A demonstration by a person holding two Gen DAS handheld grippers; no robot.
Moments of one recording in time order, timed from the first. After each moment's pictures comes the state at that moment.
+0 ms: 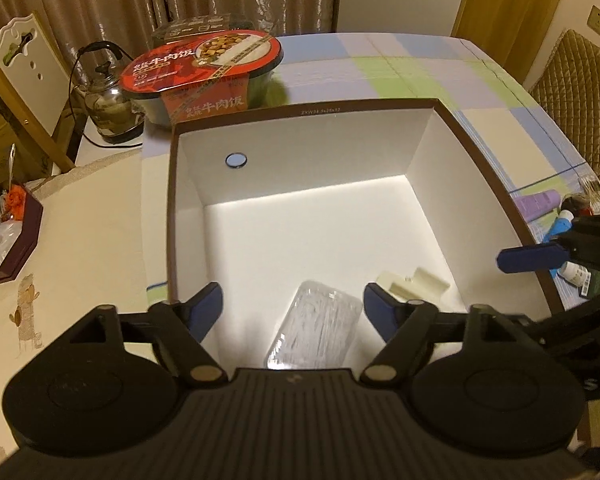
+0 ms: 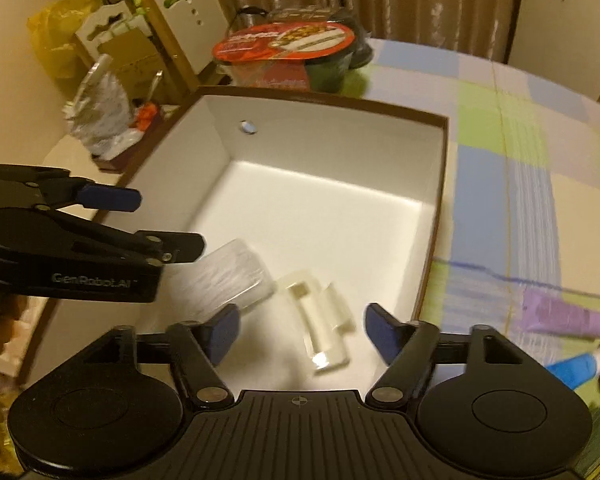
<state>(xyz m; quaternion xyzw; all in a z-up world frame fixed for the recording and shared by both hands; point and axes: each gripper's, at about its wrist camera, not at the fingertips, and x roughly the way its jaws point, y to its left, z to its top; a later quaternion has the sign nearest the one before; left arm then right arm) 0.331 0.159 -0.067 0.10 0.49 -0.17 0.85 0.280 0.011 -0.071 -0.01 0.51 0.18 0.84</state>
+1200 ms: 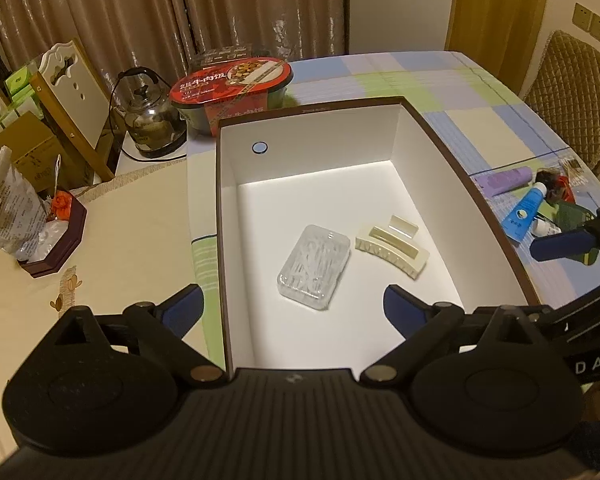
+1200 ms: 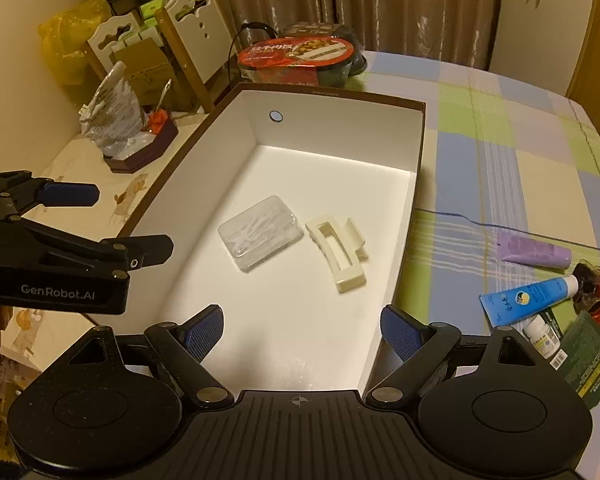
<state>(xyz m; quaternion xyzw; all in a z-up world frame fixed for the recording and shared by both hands) 0.220 0.180 -0.018 0.12 0.44 -0.15 0.88 0.181 0.013 -0.035 -0.01 0.49 0.16 0.86</state>
